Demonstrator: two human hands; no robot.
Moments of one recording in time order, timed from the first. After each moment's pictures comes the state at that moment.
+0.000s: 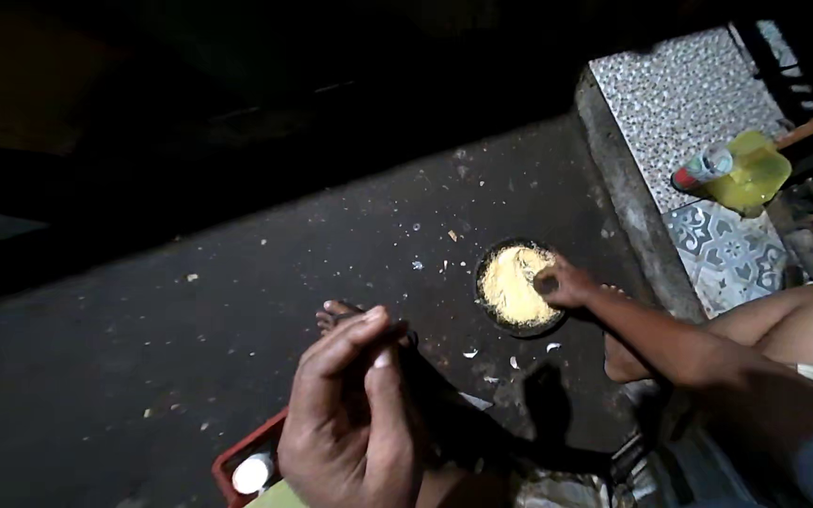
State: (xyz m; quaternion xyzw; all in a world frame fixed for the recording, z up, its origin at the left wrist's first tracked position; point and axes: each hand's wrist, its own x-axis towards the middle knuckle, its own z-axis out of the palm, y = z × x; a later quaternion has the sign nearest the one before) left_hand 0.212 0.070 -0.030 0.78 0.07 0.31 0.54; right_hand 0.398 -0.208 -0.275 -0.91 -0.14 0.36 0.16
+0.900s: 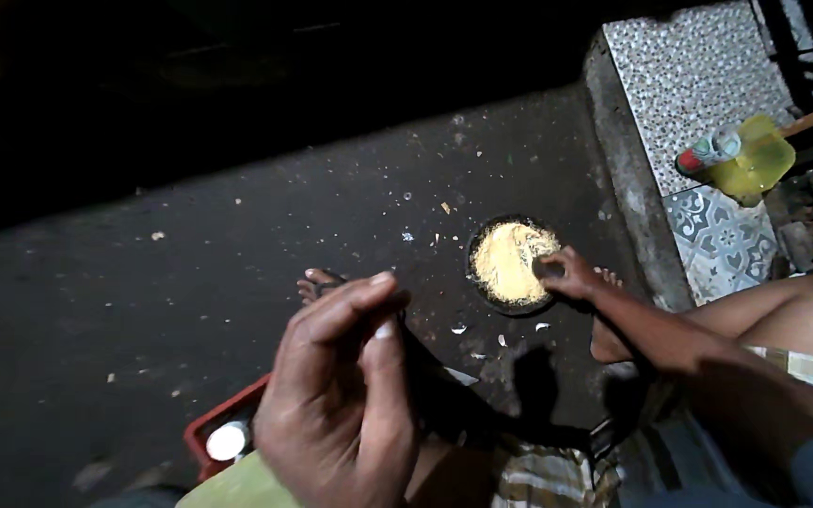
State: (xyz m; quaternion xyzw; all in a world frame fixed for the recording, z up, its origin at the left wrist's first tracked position) left_hand 0.203 0.065 -0.028 0.79 0.07 0.28 0.54; right_hand 0.371 -0.231 -0.279 -0.90 -0.10 0.34 0.25
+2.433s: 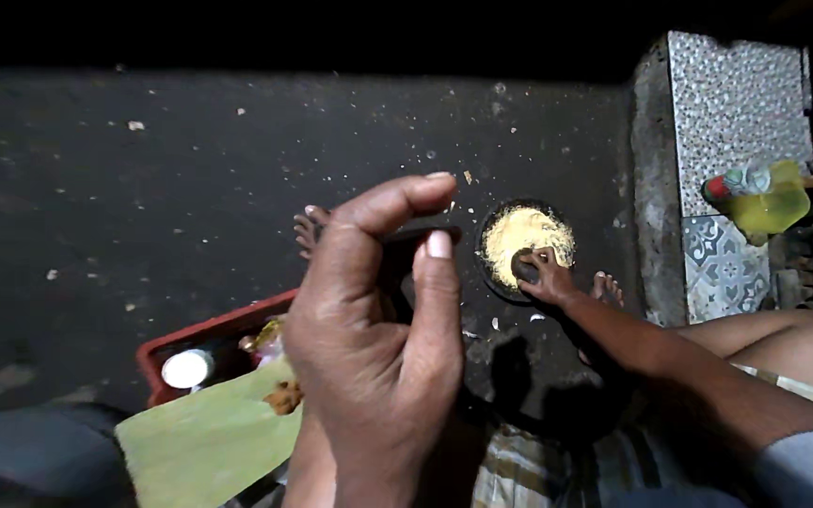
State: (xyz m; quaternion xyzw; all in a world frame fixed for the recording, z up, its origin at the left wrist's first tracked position) left_hand 0.202 0.065 -0.021 0.75 0.11 0.31 0.57; right_hand 0.338 -0.182 -0.297 -0.91 -0.18 0.35 0.13
